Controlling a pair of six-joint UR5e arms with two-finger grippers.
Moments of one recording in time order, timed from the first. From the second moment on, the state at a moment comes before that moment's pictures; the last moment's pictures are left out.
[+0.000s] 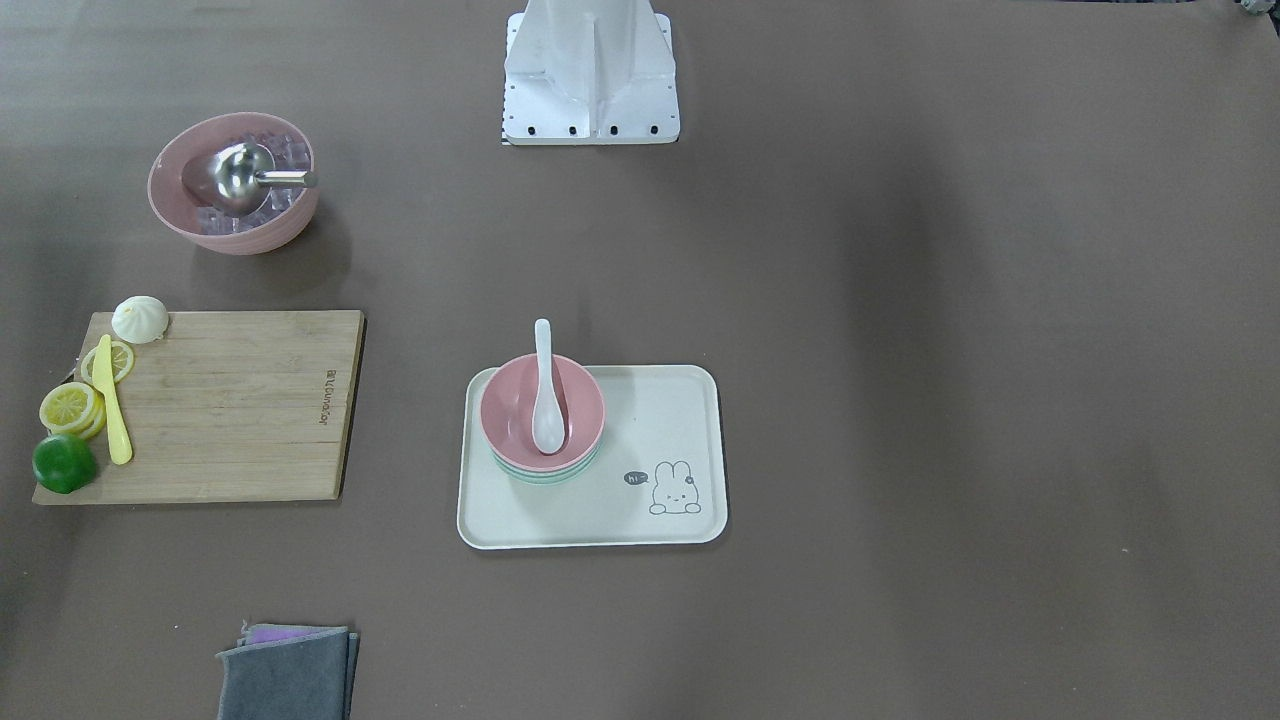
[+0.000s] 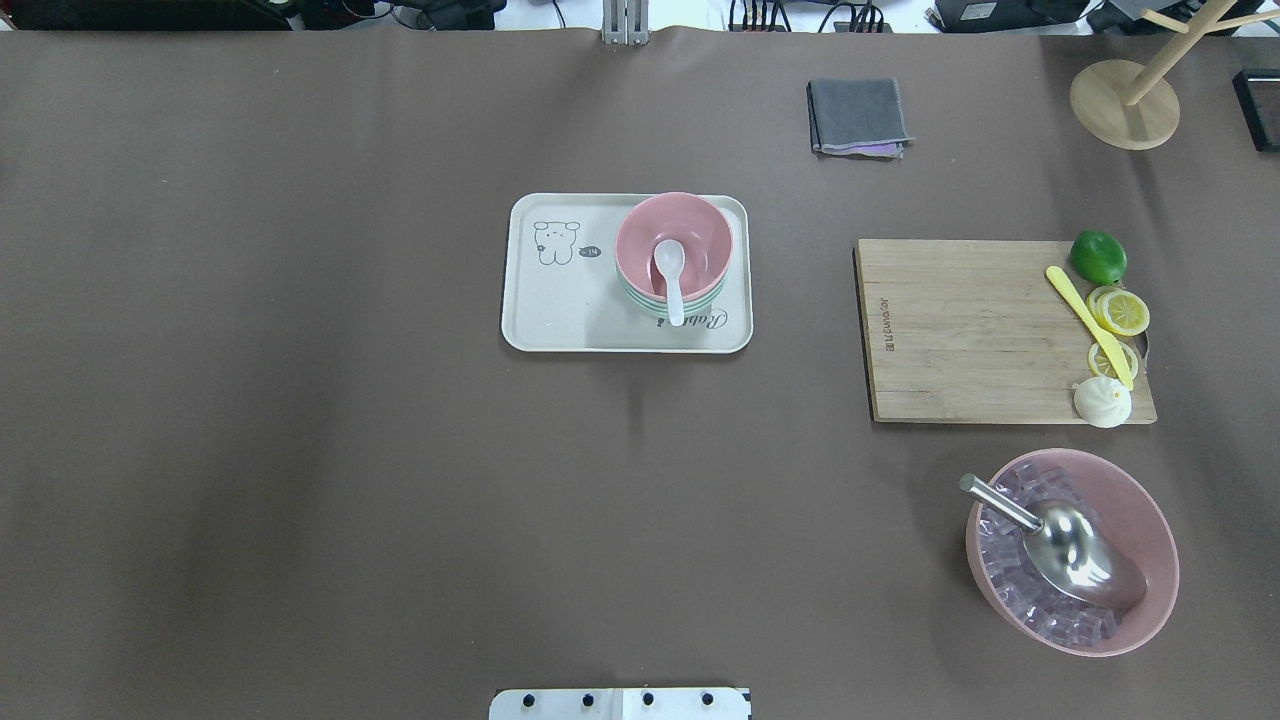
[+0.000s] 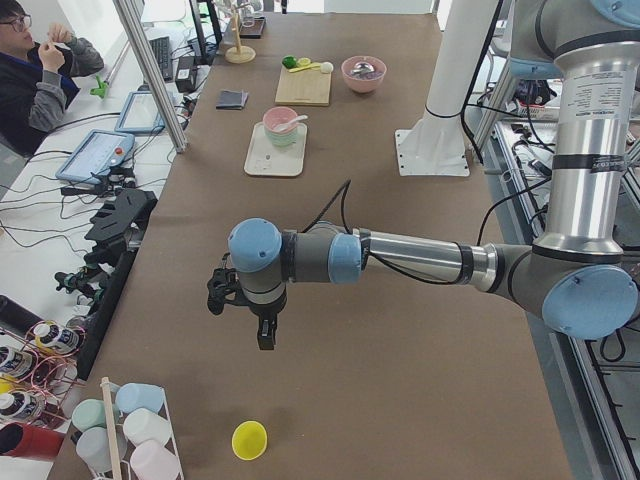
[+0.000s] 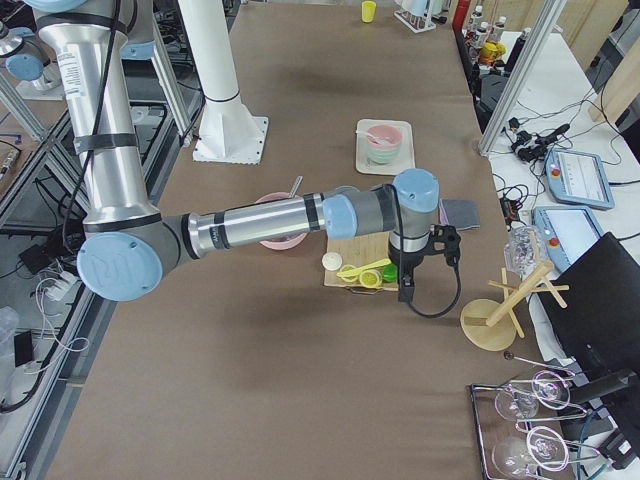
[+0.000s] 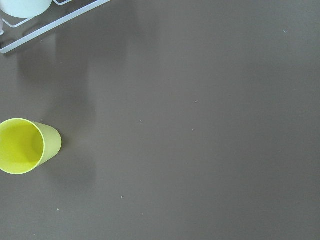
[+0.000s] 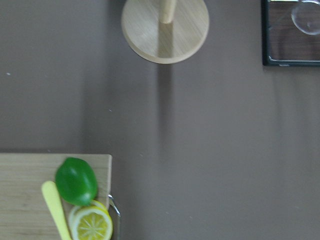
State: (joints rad) left arm -1.64 -1.57 -1.68 -1.45 -2.38 0.02; right arm 1.51 -1.47 1.66 -1.58 2.27 0.17
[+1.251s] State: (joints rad) left arm -1.64 -1.56 -1.74 -1.45 -2.44 0.03; right arm 1.57 -1.73 1.84 -1.58 2.31 0.00
